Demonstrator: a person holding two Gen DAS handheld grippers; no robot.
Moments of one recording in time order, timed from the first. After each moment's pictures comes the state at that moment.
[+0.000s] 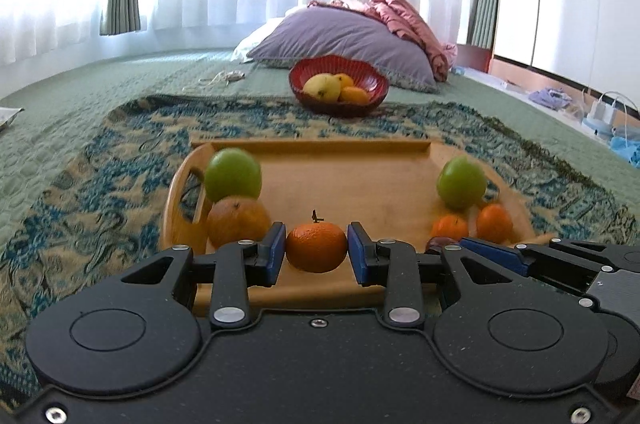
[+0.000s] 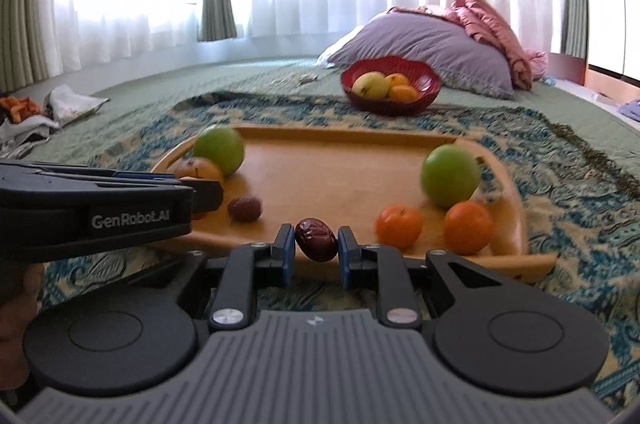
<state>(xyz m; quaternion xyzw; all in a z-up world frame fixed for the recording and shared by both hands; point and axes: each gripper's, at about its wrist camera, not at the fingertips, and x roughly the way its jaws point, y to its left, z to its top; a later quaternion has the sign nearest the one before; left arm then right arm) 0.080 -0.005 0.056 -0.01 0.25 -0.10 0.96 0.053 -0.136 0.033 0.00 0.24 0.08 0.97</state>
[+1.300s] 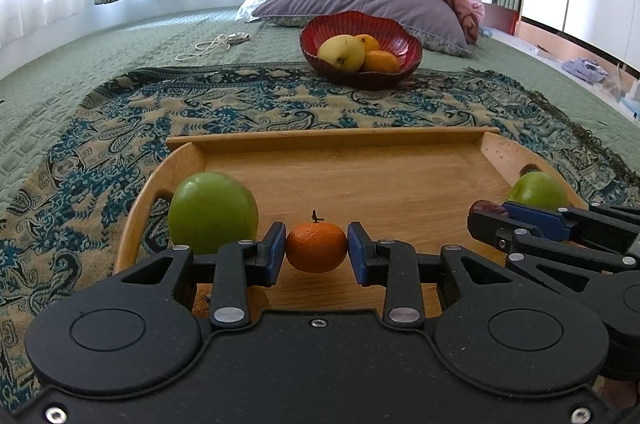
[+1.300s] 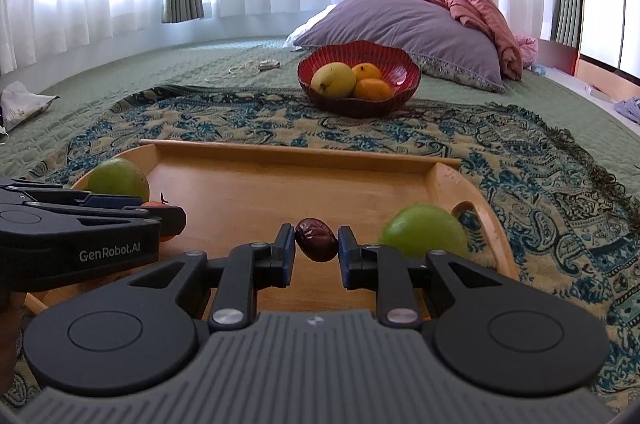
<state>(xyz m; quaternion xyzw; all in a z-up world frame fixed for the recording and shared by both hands) 0.209 -0.021 0.032 0.01 0.32 -0.07 0.94 0.167 -0.160 0.029 -0.01 0.28 0.05 0.96</state>
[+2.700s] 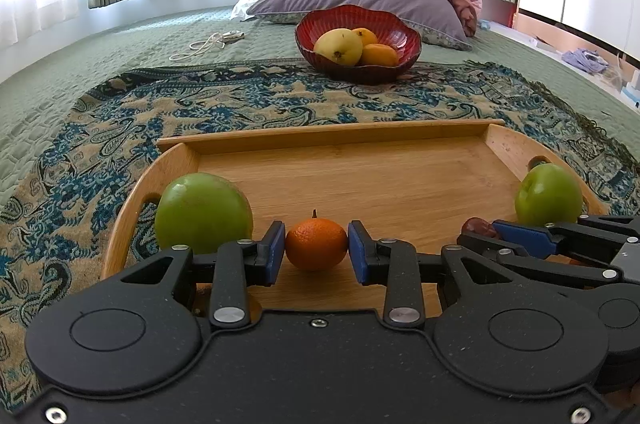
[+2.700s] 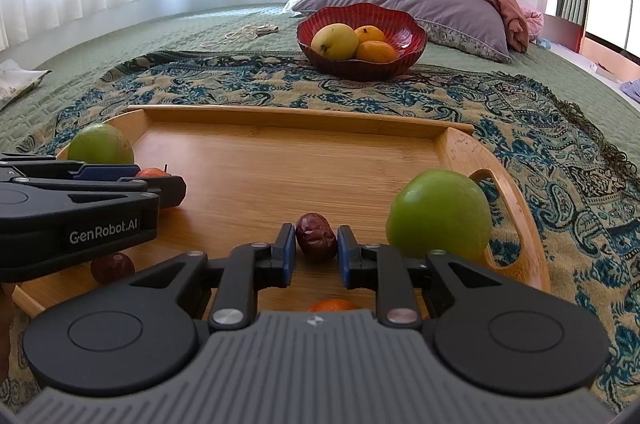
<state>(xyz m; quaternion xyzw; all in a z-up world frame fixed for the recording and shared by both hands) 0.220 -0.027 0.023 0.03 0.32 -0.07 0.94 0.184 -0.155 0.010 -0.01 0.32 0.05 0.94</state>
